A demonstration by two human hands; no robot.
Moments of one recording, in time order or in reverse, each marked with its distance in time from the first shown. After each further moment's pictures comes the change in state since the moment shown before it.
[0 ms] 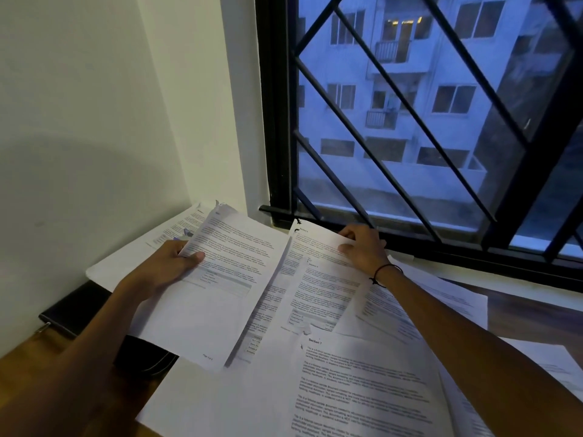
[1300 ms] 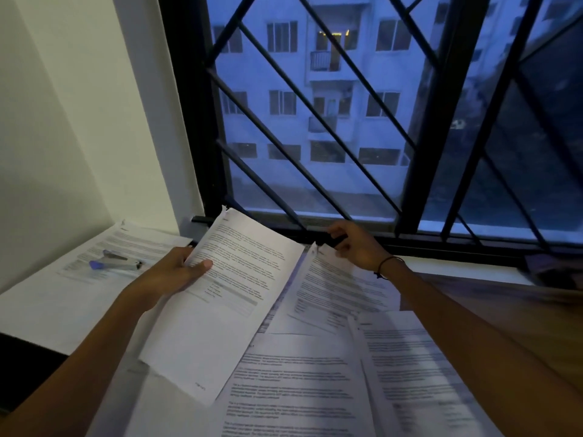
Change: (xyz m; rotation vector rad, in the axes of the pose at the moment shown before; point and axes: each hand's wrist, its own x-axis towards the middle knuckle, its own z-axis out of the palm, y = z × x) left_hand 0.021 0.067 0.112 0.036 -0.195 0.094; right_hand -0.034 0.073 -0.119 0.044 -0.137 -0.016
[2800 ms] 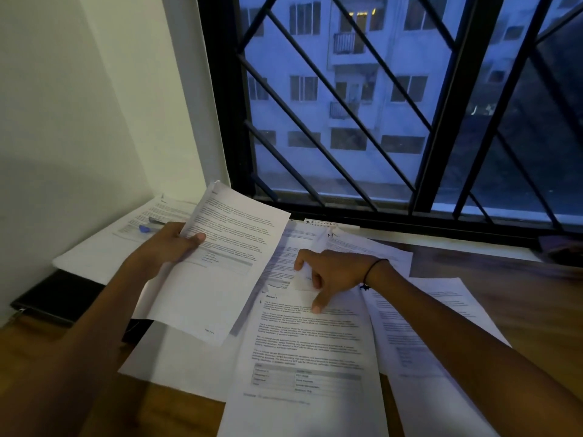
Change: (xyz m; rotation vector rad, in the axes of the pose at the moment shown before) left_hand -0.063 -0.007 -0.047 -0.014 0.154 -0.144; right_hand -0.086 -0.092 0.060 -0.341 -0.747 -0.122
